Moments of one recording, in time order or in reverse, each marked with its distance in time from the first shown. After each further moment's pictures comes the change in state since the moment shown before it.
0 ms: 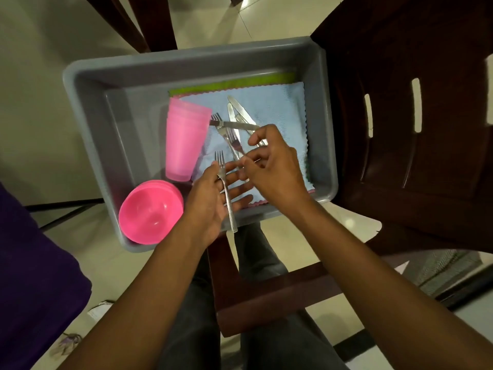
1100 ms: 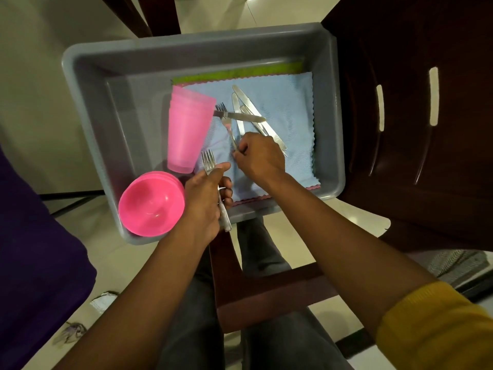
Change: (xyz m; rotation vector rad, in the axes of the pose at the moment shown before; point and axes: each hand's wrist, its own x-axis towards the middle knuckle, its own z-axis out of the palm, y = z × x) left_hand 0.011 -0.013 -0.013 0.058 0.193 0.080; right_hand 0.063 0.047 0.052 -0.546 -0.061 0.027
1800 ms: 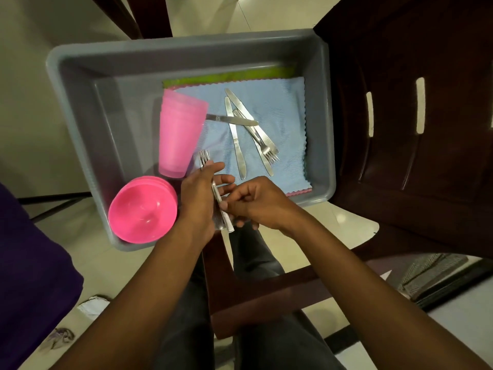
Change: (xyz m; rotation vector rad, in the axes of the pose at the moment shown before) left_hand -0.004 0.010 0.012 -0.052 0.000 -0.009; right_hand -0.089 0.008 -0.045 0.622 -0.534 0.059
